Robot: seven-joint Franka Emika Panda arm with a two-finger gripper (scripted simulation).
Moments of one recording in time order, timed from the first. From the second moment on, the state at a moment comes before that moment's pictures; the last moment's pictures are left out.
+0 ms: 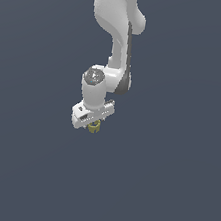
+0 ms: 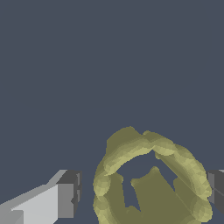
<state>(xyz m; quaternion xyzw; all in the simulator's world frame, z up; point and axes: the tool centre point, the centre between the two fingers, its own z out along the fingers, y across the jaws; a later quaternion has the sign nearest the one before) -0.043 -0.071 0.053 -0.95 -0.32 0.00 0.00</state>
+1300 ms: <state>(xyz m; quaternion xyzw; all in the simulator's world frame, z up) -0.031 -0.092 0.049 -0.95 -0.32 0.00 0.00</state>
